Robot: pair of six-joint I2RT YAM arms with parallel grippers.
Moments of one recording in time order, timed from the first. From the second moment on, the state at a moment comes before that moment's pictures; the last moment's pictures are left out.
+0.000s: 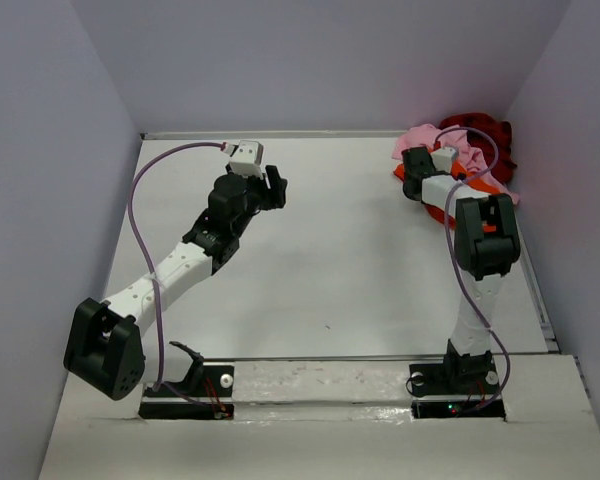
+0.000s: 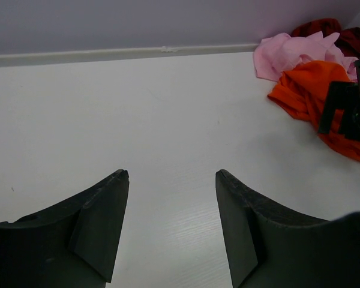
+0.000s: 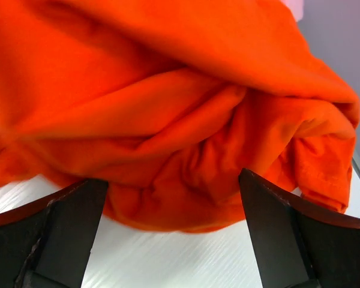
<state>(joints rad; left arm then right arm) -0.52 1.28 0.90 0.24 -0.15 -0.25 0.16 2.09 1.47 -0.34 0.89 0.37</state>
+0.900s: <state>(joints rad) -0.53 1.28 0.90 0.24 -0.14 -0.25 0.33 1.78 1.43 -0.39 0.65 0.34</state>
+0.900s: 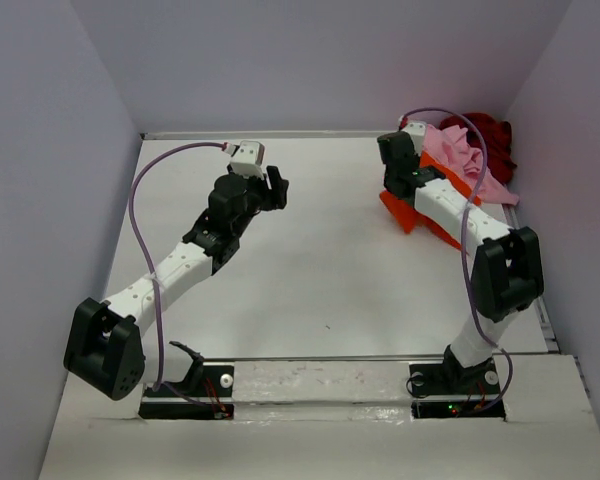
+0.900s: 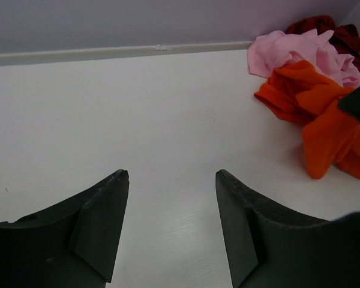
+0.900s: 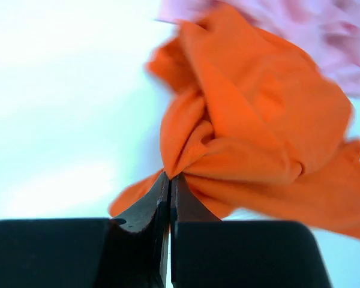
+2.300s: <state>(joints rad) -0.44 1.09 0.89 0.22 -0.39 -0.28 0.82 1.63 1.57 -0.57 0.90 0.21</state>
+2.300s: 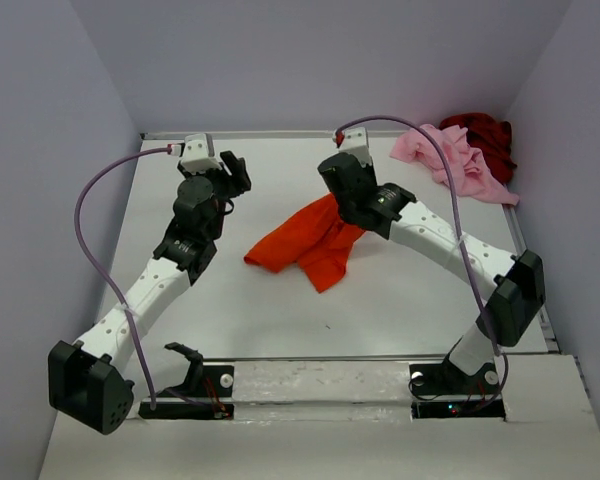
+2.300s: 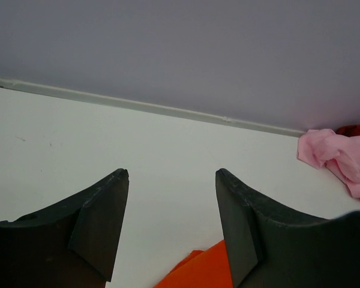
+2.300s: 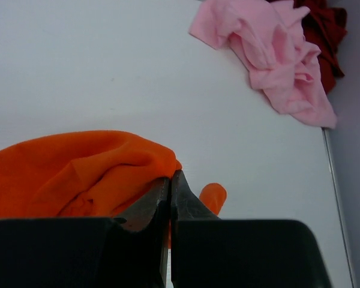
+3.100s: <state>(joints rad) -0.44 1.14 0.89 0.22 -0.29 -0.29 0.87 1.55 1.18 -0.62 0.61 0.35</state>
